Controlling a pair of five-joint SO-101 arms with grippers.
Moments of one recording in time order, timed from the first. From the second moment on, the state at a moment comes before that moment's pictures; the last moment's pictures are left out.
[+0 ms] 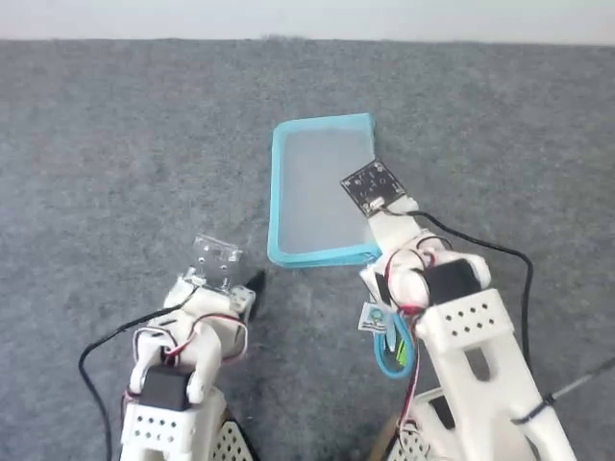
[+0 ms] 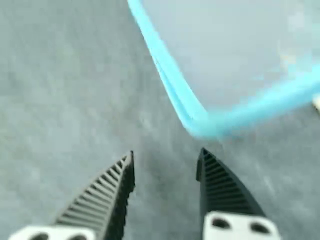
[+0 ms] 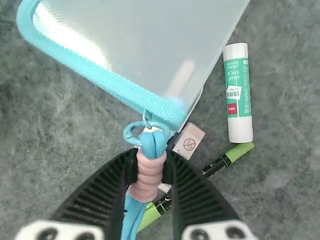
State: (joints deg) left arm 1.3 -102.5 97.0 56.8 -6.8; right arm -20.9 -44.2 50.0 66.2 15.2
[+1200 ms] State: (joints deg) left arm 6.4 -22.0 62.2 23.4 0.0; right arm -26.9 -53.8 47.2 73.8 16.7
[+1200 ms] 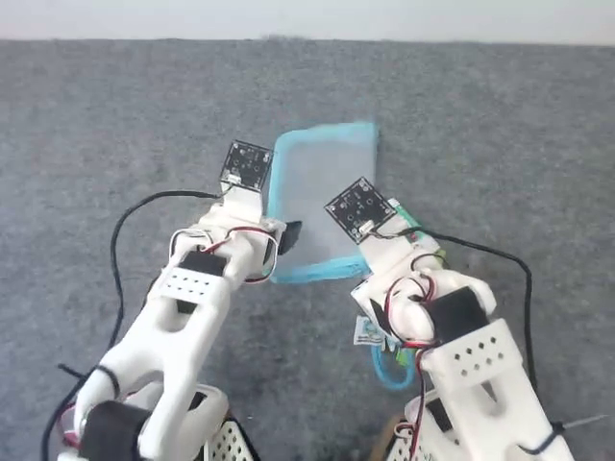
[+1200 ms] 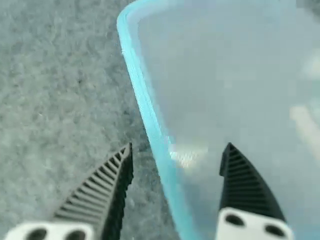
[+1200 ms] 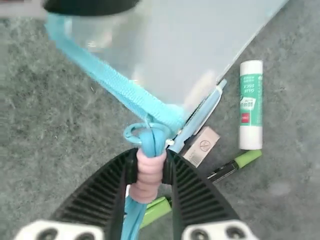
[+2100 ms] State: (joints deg) left arm 8.8 -25.9 64.3 23.6 4.0; right arm -36.8 -36.0 6.7 84.0 18.2
